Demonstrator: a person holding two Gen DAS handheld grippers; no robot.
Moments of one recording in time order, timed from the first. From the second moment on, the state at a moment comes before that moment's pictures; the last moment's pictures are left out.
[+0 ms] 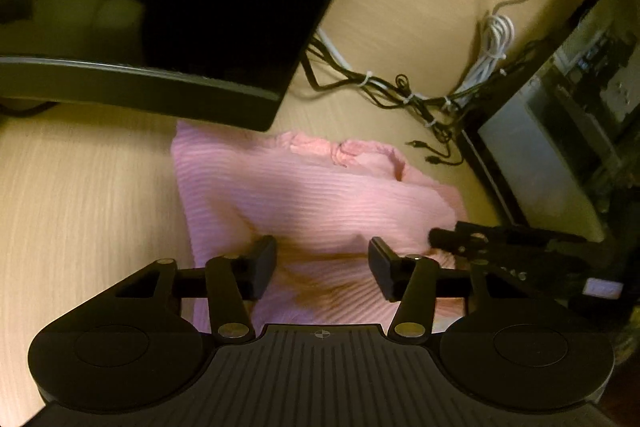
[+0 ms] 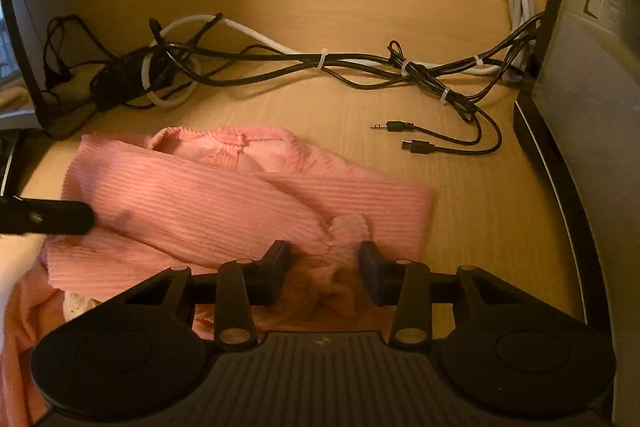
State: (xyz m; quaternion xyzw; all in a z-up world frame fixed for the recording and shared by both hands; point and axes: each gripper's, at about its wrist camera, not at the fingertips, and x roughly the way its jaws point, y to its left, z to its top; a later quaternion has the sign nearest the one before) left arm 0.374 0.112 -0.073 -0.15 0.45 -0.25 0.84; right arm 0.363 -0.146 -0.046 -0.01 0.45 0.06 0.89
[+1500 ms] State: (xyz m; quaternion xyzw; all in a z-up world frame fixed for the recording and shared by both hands) left arm 0.324 0.165 -0.051 -0.18 0.47 -0.21 0.84; right arm 0.441 -0.122 -0.038 0.00 0.40 0.06 0.91
